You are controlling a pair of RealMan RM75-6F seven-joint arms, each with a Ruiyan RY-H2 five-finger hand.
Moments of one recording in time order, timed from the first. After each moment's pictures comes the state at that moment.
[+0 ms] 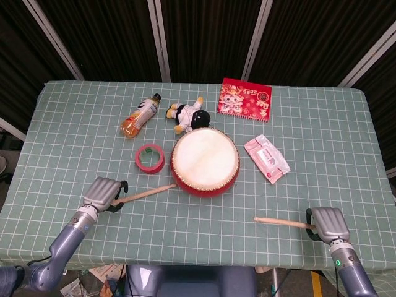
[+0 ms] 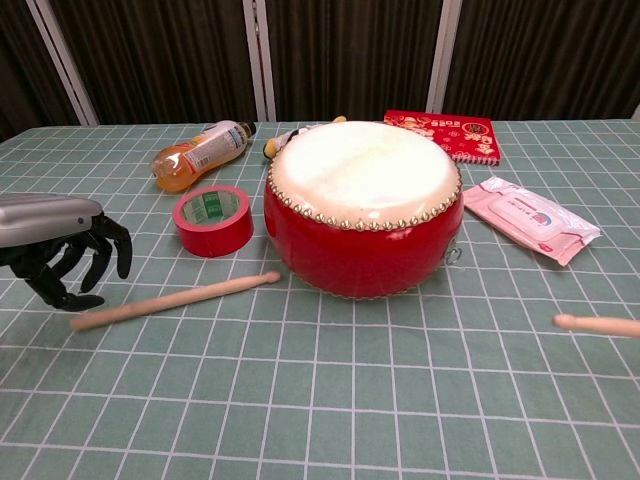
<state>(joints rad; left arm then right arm) -0.65 -1.32 -0.04 -1.78 0.91 0.98 0.56 0.41 -1.12 -0.11 -1.86 -0.98 1.16 -0.50</state>
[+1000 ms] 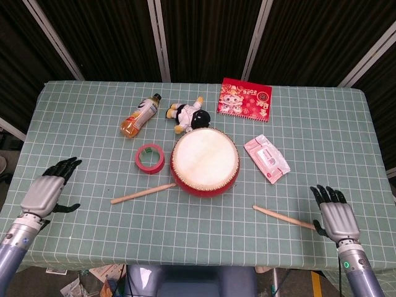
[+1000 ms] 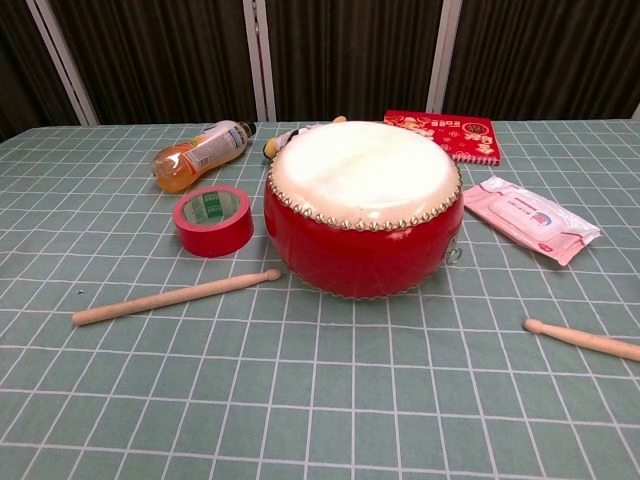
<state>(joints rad) -0.41 -1.00 0.03 -1.85 1.28 1.22 0.11 0.33 -1.07 -0.08 -1.89 -1.12 1.28 -0.43</state>
